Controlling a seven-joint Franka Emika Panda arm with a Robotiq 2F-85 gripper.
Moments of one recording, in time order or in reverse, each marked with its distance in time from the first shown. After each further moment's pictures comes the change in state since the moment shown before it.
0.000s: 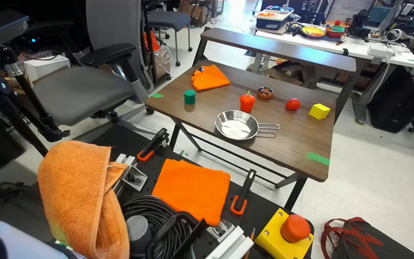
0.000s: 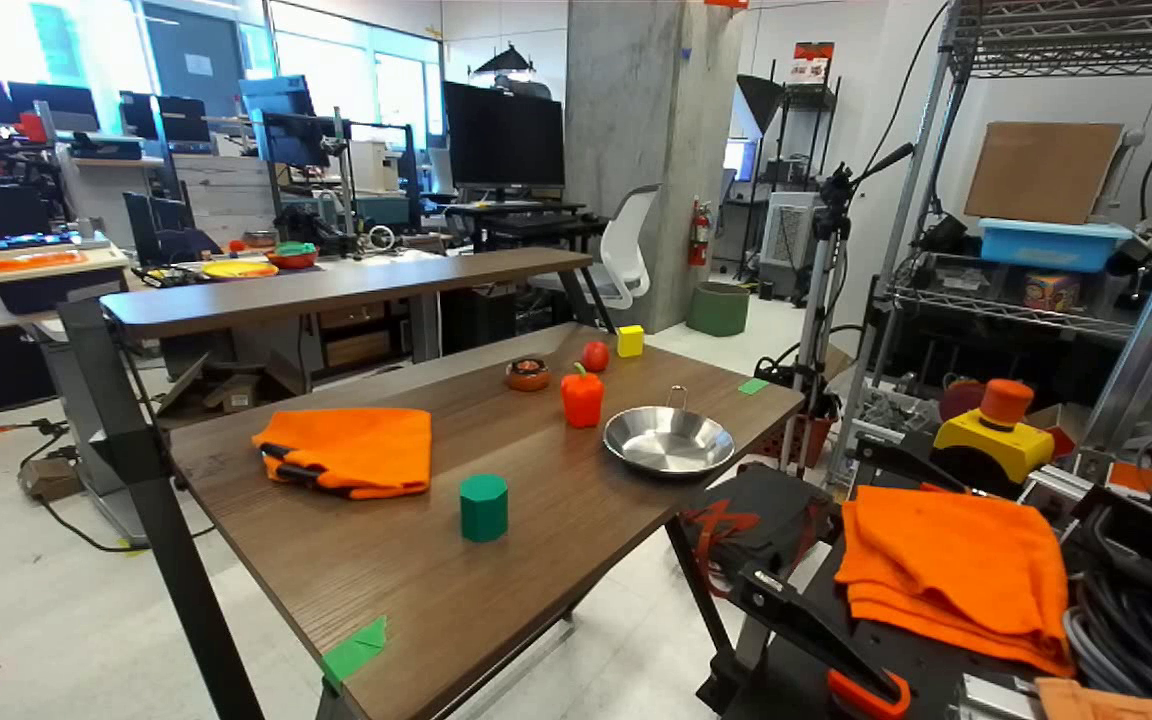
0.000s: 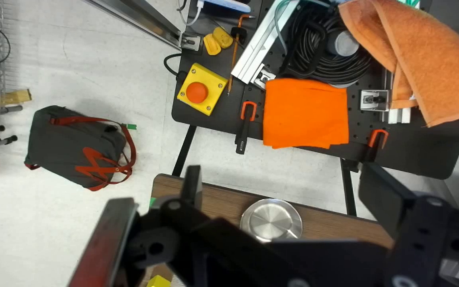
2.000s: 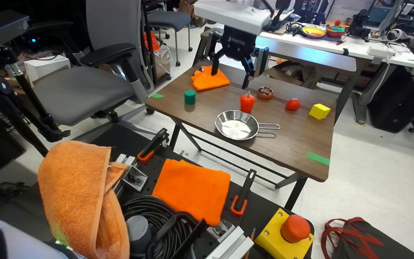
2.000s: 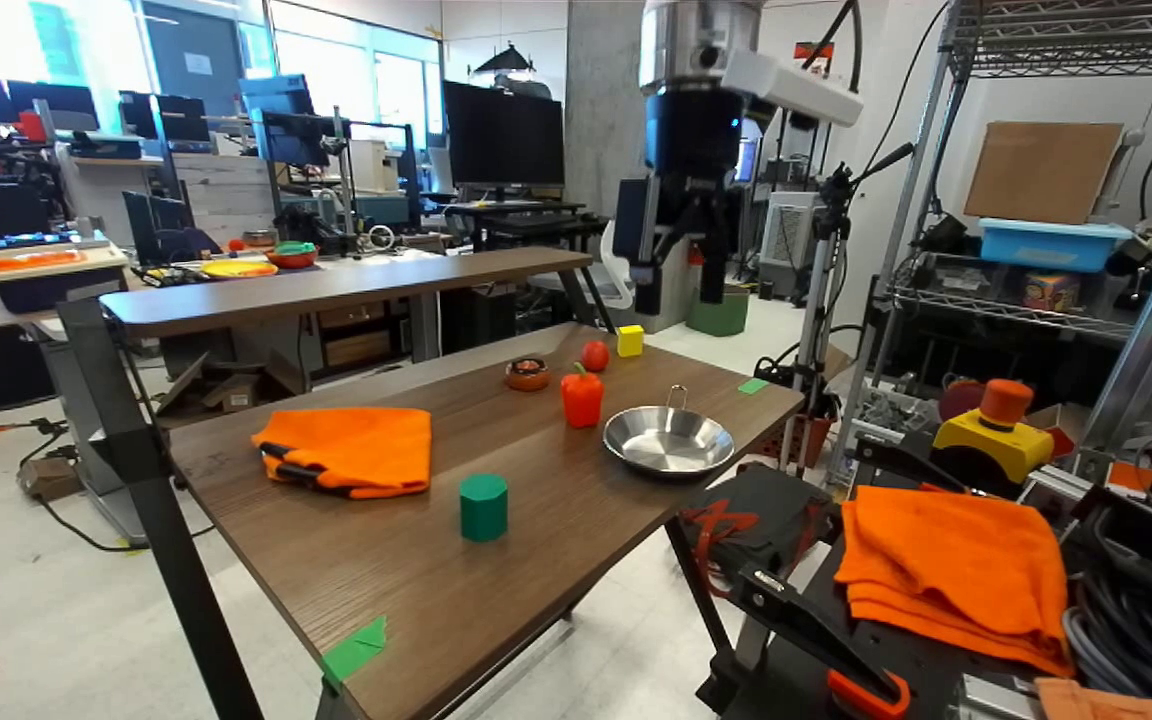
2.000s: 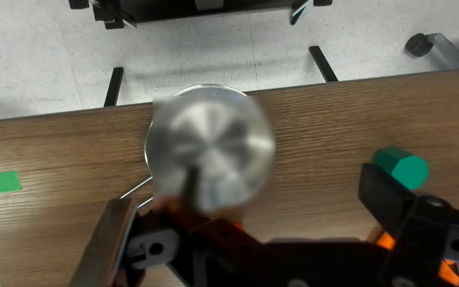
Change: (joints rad) arm 0.087 0.953 0.171 0.100 0.295 0.840 0.465
